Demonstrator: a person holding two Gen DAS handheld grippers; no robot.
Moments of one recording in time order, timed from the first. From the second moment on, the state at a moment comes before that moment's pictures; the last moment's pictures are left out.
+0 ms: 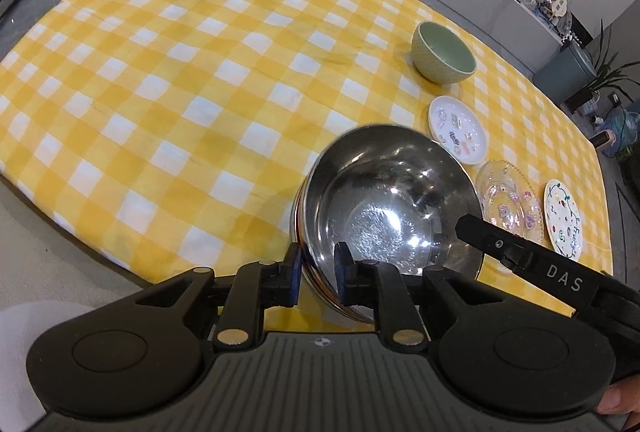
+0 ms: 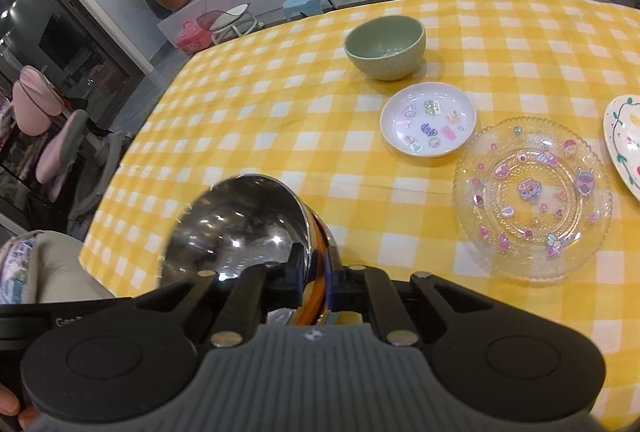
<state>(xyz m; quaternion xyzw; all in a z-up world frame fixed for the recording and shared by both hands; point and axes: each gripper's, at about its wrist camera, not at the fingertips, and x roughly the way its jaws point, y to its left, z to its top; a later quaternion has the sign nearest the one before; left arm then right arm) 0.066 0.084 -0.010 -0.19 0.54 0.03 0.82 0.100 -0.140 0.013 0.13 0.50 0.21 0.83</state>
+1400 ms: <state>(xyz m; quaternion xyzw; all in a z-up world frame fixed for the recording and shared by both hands) 0.137 0.015 0.043 -0.08 0.45 -0.04 0.89 0.151 -0.195 0.031 0.14 0.38 0.13 0.91</state>
